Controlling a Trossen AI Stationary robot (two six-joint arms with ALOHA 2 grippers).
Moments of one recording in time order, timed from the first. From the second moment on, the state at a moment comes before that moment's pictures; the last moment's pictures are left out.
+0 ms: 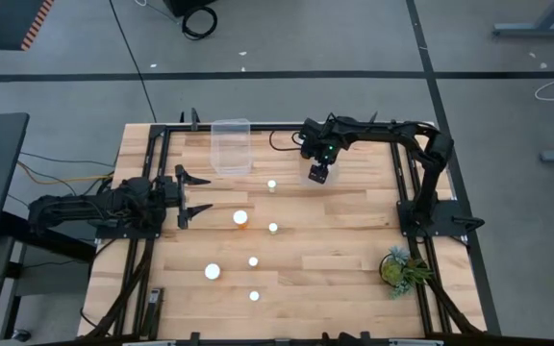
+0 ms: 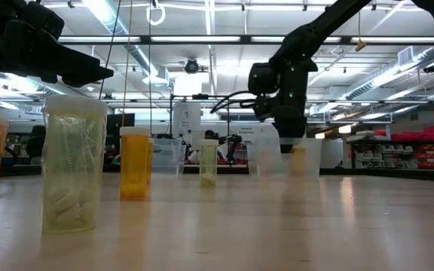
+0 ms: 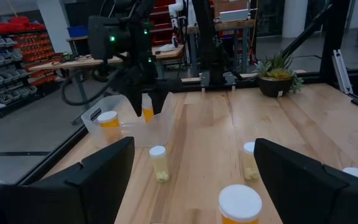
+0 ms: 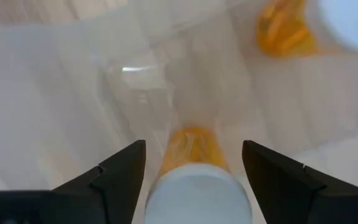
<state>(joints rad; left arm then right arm) 0.09 0.14 0.07 0.04 -0.08 0.12 -0.52 1.84 1.30 -0.86 -0.05 -0.09</state>
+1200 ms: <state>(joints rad) 0.09 0.14 0.07 0.04 -0.08 0.12 -0.29 1.64 1.63 -1.13 0.10 -0.01</state>
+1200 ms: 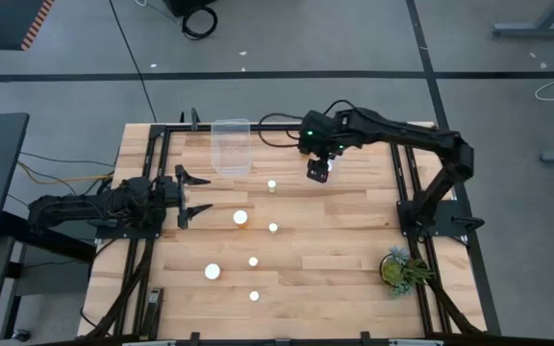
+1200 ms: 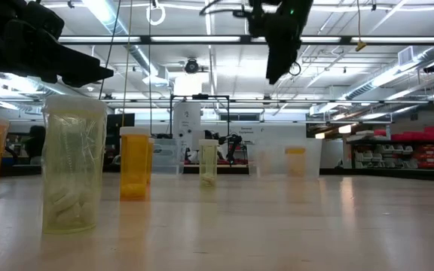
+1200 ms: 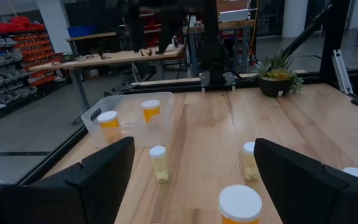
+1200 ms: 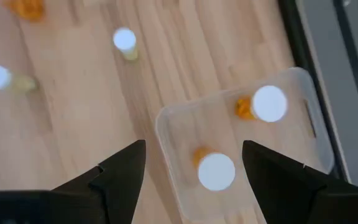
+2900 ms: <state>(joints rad) 0.09 0.14 0.07 0.04 -0.08 0.12 0.19 1.21 1.14 -0.89 0.30 0.23</state>
